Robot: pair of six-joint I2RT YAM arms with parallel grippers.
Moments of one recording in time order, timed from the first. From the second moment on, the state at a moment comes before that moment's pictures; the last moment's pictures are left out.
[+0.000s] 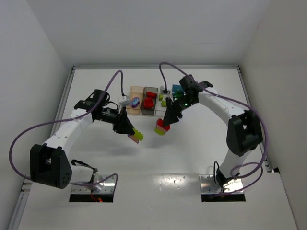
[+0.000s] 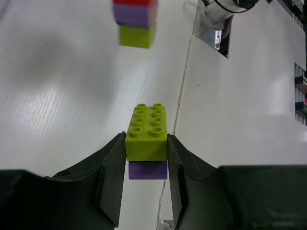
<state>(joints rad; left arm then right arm) -0.20 1.30 1.00 -0.87 1.10 0.55 0.40 1.79 1.41 -0.85 -1.11 -0.60</state>
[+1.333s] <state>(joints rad) -0.13 1.13 0.85 -0.35 0.89 0.04 0.53 1.49 0.83 -0.37 -0.21 -0.57</state>
